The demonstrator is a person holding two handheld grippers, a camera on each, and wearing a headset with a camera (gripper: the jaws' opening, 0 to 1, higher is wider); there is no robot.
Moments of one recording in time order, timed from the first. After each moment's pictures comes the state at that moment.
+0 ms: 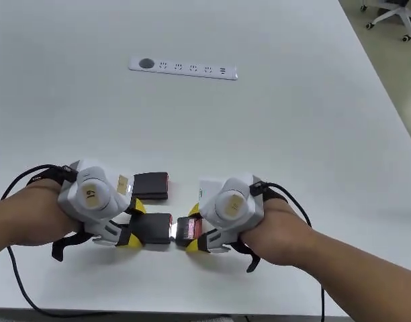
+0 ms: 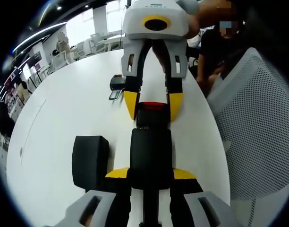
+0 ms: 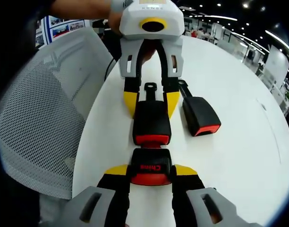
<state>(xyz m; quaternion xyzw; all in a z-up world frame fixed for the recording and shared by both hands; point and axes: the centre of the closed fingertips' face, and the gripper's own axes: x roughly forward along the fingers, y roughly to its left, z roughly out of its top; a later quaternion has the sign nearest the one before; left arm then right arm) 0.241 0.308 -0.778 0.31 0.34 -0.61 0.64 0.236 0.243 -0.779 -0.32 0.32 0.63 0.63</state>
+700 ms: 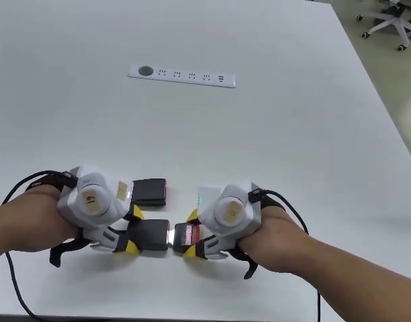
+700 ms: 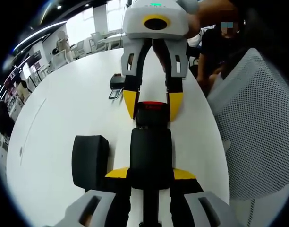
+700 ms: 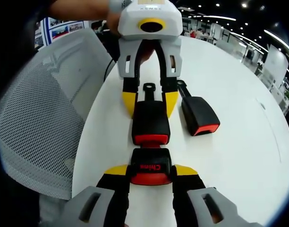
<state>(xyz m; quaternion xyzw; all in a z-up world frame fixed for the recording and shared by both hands) 0.241 0.309 -0.780 0.32 0.35 -0.61 0.64 0.240 0.243 -0.781 -0.32 0.32 0.63 0.64</state>
